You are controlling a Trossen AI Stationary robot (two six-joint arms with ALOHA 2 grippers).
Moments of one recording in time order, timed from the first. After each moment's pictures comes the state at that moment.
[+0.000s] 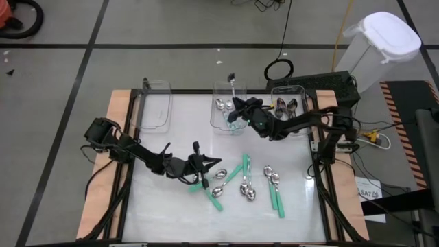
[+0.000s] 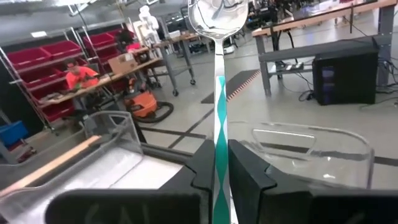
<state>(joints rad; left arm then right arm) -0.34 1.72 0.63 1.00 -0.58 0.07 -0.27 1.77 0.71 1.00 0.66 0.33</state>
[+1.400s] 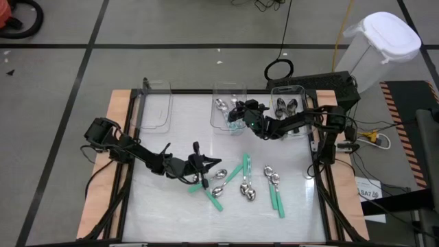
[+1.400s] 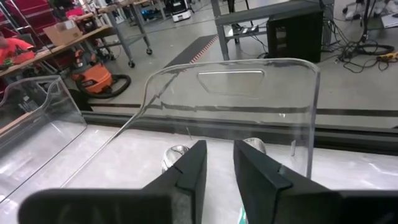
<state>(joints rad) -0.34 1.72 0.63 0.99 -0.58 0.04 -0.29 1.83 0.74 0.75 0.76 0.53</state>
